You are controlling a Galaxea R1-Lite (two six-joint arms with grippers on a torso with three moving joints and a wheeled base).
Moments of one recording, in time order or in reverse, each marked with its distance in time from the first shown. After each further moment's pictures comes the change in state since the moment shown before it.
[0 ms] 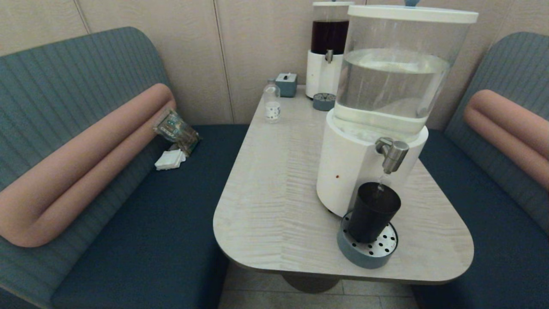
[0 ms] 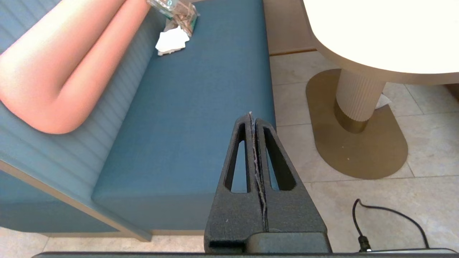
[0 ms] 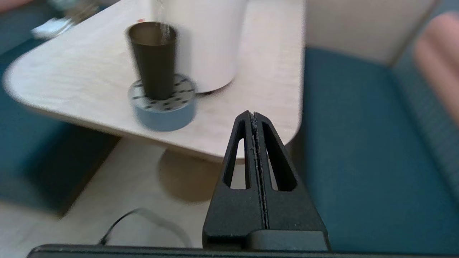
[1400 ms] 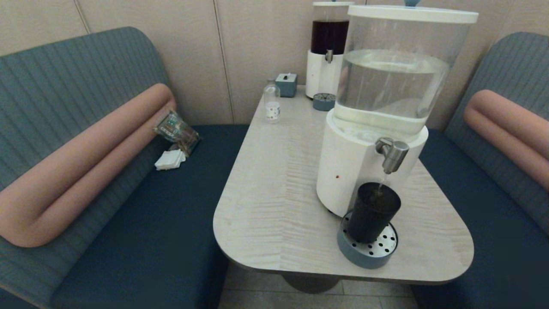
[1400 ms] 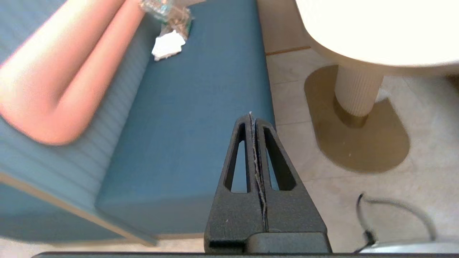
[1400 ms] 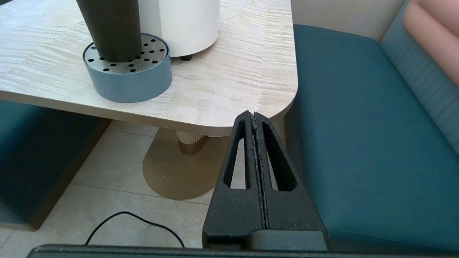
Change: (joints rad) left arm -0.001 0.000 -0.009 0.010 -0.029 0.060; right arm 0.011 -0.112 0.447 -0.322 -0.087 0.032
